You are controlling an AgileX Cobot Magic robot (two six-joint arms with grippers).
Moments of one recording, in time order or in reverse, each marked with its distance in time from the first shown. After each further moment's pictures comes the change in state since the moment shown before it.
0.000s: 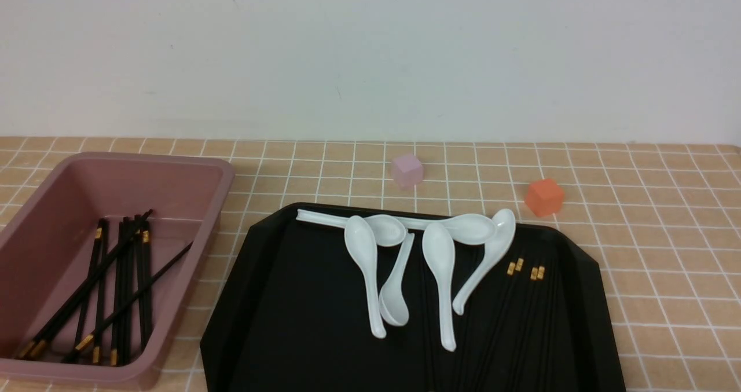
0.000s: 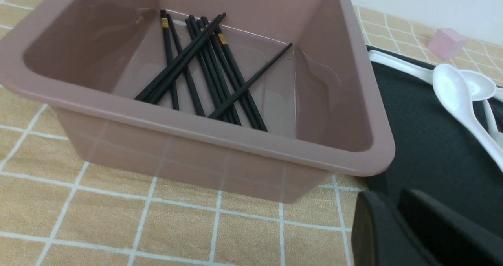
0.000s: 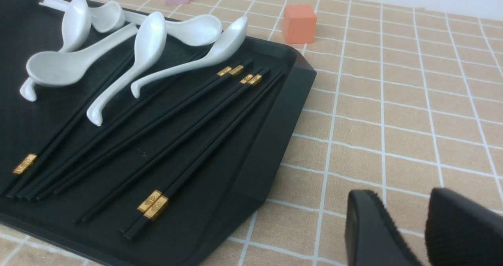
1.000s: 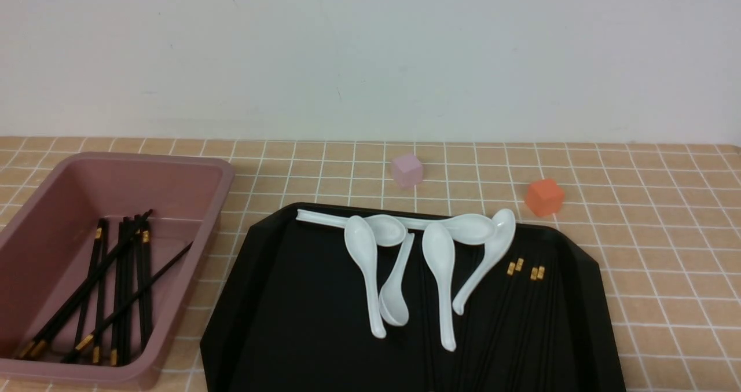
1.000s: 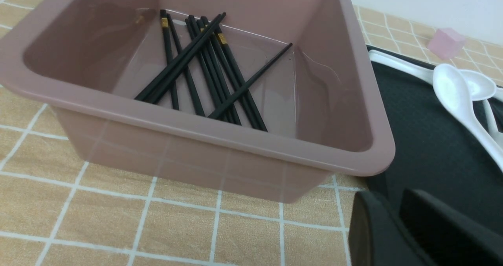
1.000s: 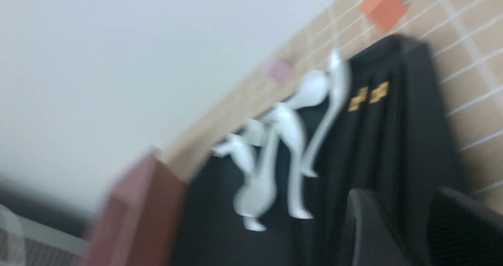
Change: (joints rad) right arm 0.000 0.000 0.006 0.627 -0.083 0.348; left arm 0.000 0.000 0.000 0.000 0.000 0.000
